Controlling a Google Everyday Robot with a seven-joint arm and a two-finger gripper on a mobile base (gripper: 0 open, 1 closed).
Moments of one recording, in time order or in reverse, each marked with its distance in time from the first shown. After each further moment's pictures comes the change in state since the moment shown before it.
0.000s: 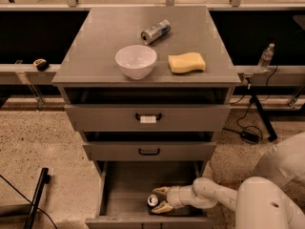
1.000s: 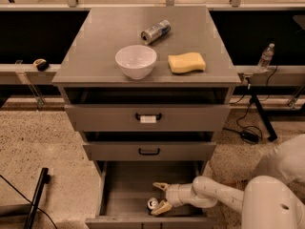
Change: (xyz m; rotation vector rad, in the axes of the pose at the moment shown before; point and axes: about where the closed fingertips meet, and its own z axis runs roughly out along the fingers) arm -0.022 -0.005 -0.008 0.035 0.001 -0.008
